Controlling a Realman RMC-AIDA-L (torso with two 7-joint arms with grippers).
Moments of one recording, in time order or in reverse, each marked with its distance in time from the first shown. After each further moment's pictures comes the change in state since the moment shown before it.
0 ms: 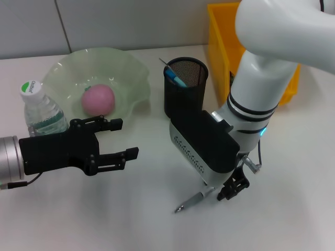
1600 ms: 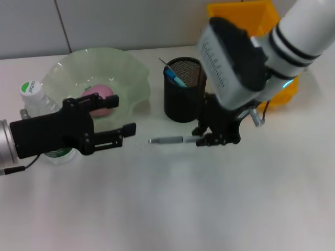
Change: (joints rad) left arm 0.001 0.008 -0.008 0.016 -0.108 0.020 -0.004; right arm -0.087 -0.012 0.431 -0.227 -0.008 -0.109 -0.015
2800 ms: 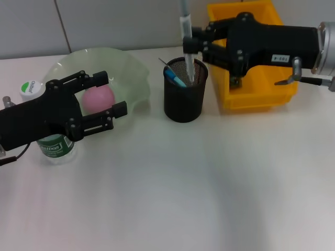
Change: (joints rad) left arm 0.030 -0.002 -0.041 0.012 -0.119 0.073 0.067; right arm -0.345 0.001 0.400 0.086 0.901 0.034 -0.115
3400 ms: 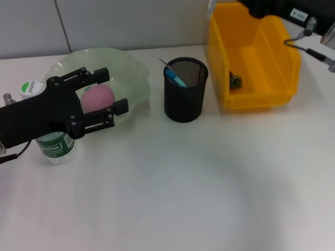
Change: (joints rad) left arm -0.004 -0.001 0.004 0.006 -0.009 0.004 0.000; right arm -0.011 0.001 0.027 0.164 0.285 0.181 -0.125
